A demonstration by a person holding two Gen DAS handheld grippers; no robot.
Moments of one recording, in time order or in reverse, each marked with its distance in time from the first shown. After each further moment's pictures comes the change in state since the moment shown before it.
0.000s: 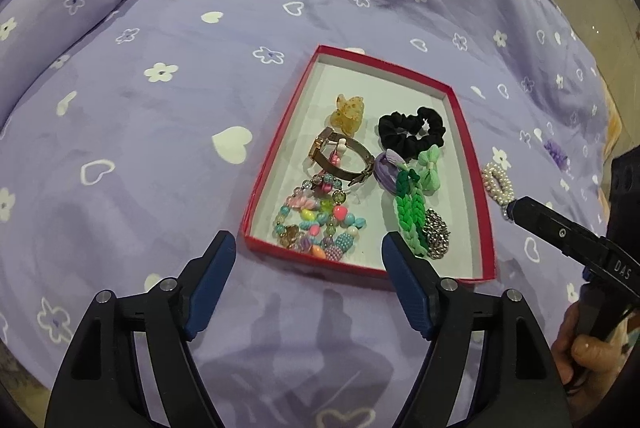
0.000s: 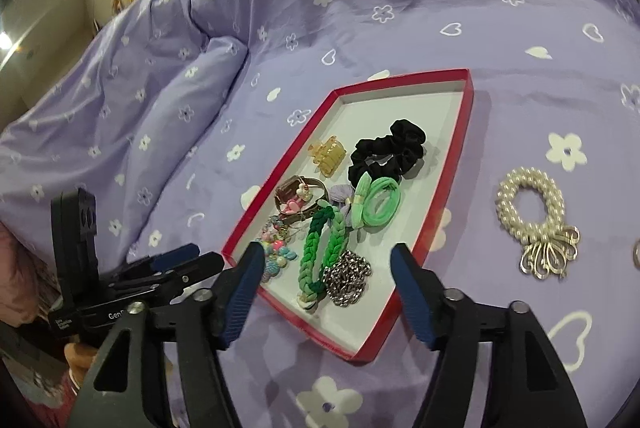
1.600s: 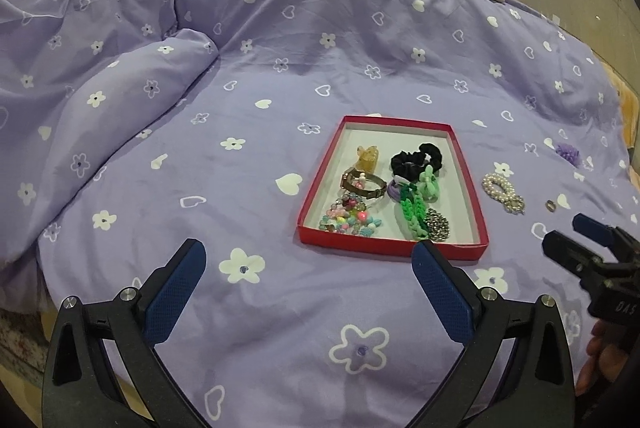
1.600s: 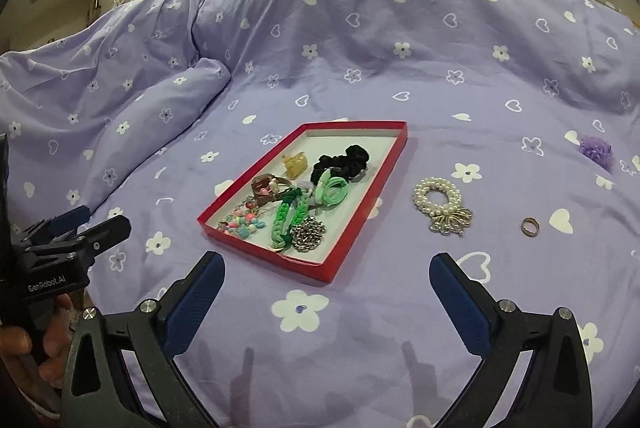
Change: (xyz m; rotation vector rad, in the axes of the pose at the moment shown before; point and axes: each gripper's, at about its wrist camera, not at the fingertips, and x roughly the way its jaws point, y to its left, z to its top) left arm -0.092 -0.031 -0.072 0.110 -0.327 0.237; right arm -0.077 0.048 -0.083 -0.190 -0.231 -0.293
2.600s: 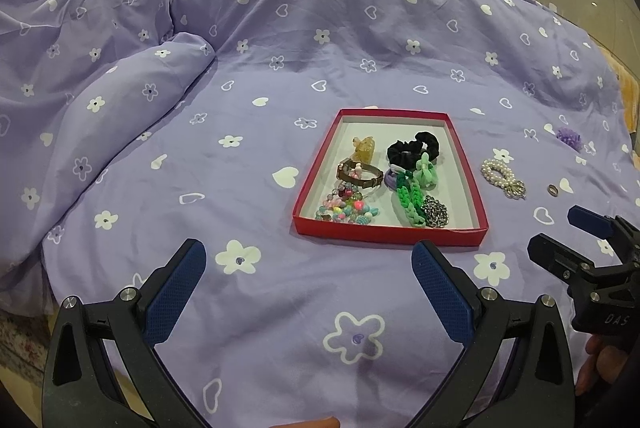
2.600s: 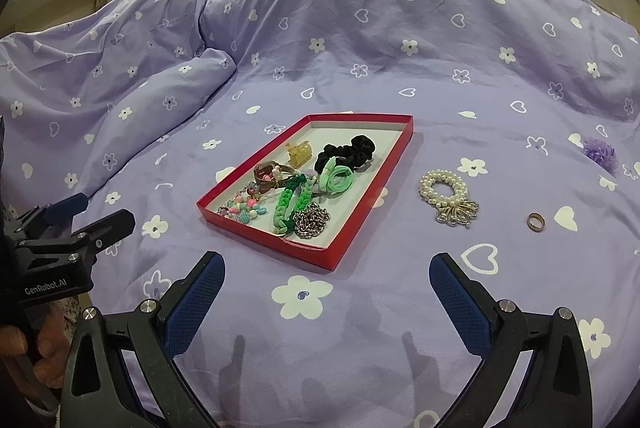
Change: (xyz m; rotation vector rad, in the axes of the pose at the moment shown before) left arm -0.003 -0.011 -0.008 0.032 0.006 0.011; right arm 0.006 0.009 -0.011 -0.045 0.012 -0.001
